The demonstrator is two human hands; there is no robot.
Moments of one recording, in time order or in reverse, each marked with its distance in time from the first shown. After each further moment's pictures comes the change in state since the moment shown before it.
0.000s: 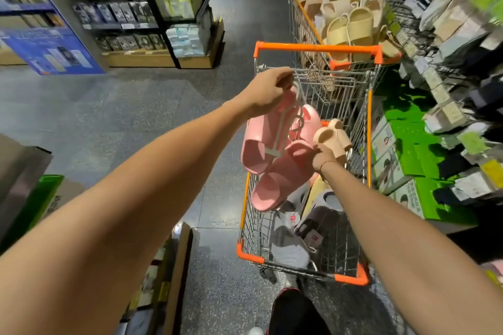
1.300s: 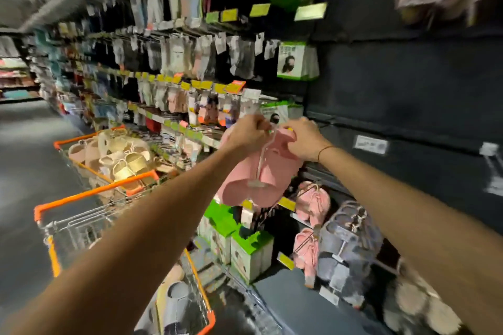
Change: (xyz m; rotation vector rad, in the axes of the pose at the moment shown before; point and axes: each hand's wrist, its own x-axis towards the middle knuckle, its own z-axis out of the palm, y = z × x) left_hand -0.131 0.473 0.083 -0.459 -0.171 0.624; right_hand -0.476 0.142 -0.332 -0.272 0.941 0.062
